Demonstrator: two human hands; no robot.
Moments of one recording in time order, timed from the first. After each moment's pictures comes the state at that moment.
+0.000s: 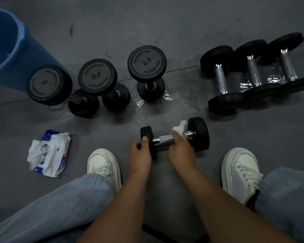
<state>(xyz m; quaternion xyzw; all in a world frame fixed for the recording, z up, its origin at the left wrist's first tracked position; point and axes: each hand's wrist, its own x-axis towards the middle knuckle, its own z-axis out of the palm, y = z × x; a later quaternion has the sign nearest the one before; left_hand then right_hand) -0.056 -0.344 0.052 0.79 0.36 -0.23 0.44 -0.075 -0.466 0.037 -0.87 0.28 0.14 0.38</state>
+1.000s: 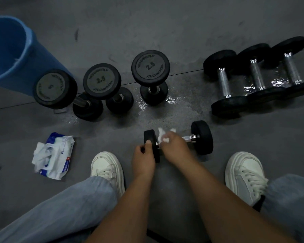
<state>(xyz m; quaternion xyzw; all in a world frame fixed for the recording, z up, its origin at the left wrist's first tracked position) -0.055 -0.344 0.054 0.79 0.34 -0.23 0.46 -0.045 -0.454 0.057 -0.86 0.23 0.21 0.40</state>
